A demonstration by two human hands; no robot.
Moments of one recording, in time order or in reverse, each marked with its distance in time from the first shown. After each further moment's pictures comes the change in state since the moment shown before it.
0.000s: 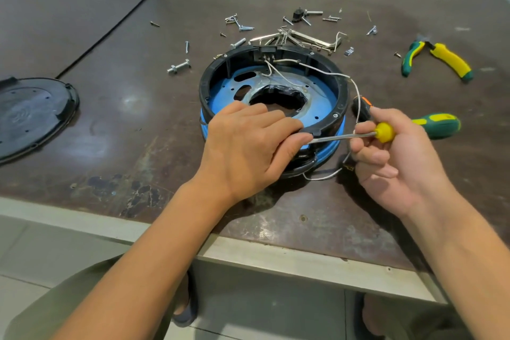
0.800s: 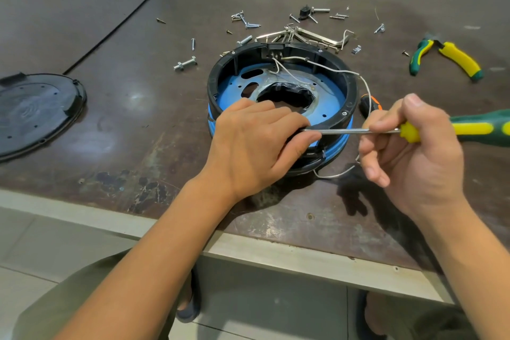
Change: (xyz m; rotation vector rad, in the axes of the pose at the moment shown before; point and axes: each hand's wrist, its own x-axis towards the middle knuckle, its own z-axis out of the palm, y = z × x) left_hand 0.000 -0.001 -0.002 -0.004 -0.020 -0.017; right_hand -0.017 0.012 0.006 -0.251 -0.346 -0.548
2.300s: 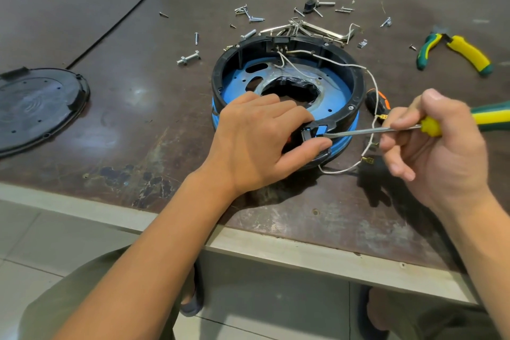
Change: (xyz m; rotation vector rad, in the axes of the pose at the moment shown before) left_hand -0.001 -0.002 0.000 -0.019 0.003 0.017; right_hand 0.003 -0.001 -0.016 -0.083 0.063 0.011
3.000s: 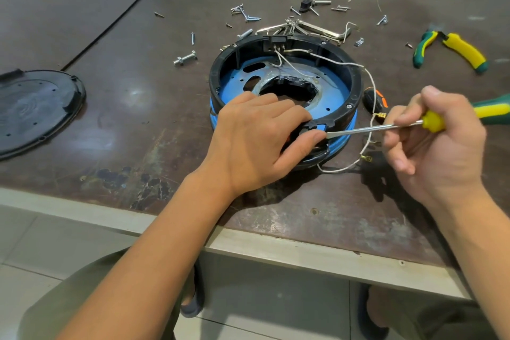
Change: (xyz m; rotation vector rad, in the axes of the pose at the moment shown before) left_hand 0.001 0.000 0.000 0.020 -0.031 0.008; right_hand 0.004 0.000 -0.002 0.076 0.085 0.058
